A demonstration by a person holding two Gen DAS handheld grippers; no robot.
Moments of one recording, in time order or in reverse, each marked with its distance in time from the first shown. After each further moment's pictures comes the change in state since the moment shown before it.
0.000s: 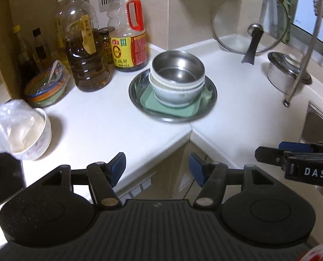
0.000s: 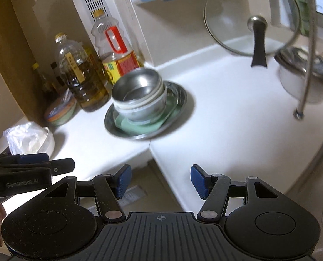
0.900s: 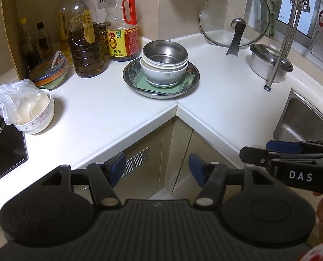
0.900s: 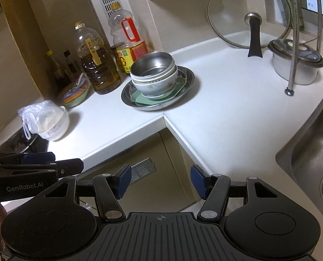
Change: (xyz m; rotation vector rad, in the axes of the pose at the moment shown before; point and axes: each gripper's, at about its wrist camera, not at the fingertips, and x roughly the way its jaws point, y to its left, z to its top) left arm -0.050 -0.014 -0.049 -0.004 0.000 -0.035; right arm -0.046 0.029 -0.054 -0.027 -0.003 0.001
